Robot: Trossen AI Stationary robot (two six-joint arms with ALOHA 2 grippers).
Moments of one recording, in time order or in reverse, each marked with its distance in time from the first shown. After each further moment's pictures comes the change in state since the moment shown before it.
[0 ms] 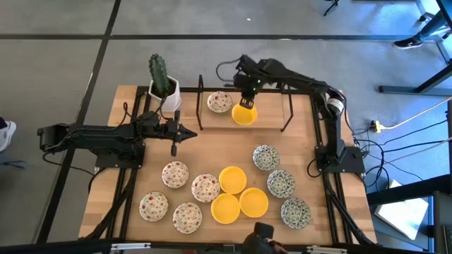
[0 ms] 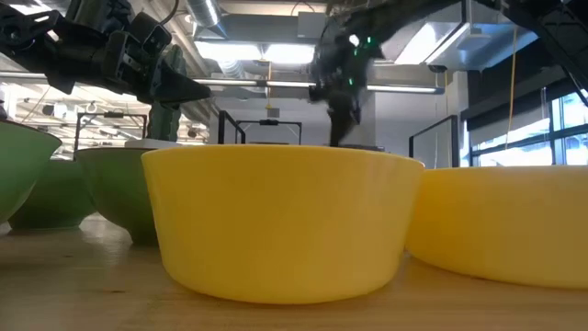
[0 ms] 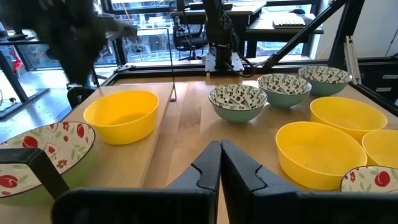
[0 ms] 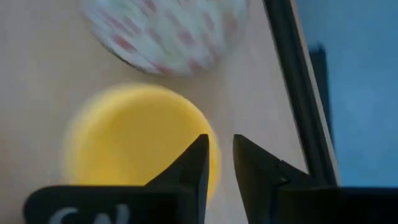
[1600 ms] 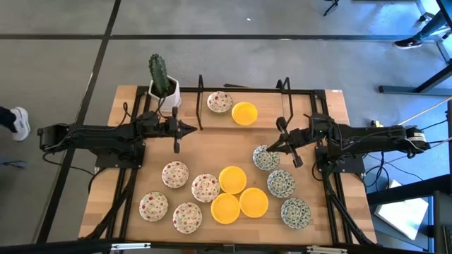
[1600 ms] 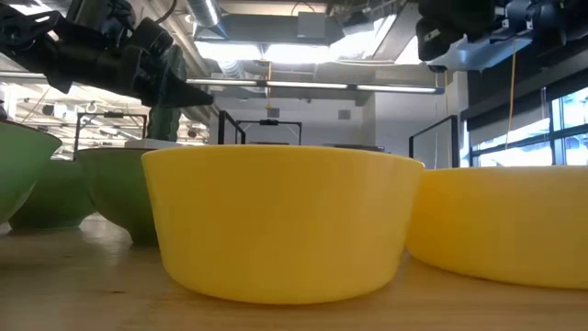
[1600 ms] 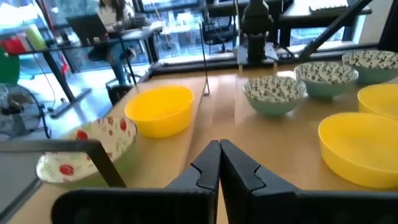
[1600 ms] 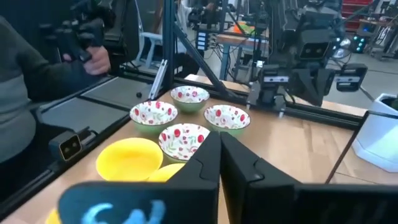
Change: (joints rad) left arm 0.000 0.004 0.000 0.019 -0.138 0.078; right arm 0.481 -1.202 -1.411 1.277 -0.332 0.184
